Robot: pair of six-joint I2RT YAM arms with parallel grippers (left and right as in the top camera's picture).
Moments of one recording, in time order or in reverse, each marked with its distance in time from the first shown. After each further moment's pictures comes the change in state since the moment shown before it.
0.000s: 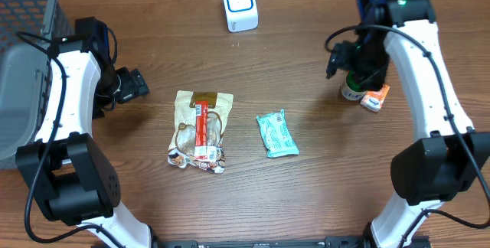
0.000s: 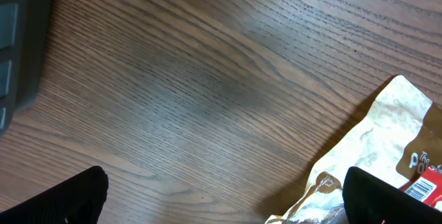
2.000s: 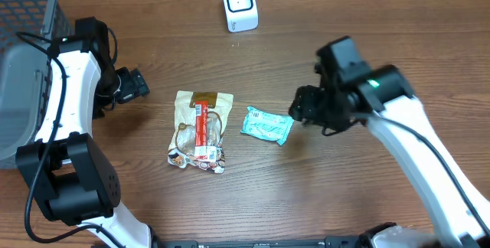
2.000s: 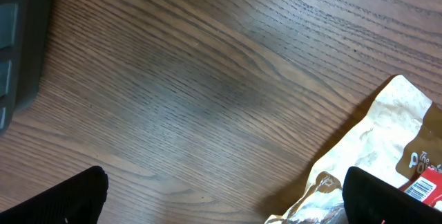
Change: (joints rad) left arm 0.000 0.000 0.000 0.000 0.000 0.000; right arm 0.274 -0.480 -0.528 0.367 -0.099 0.130
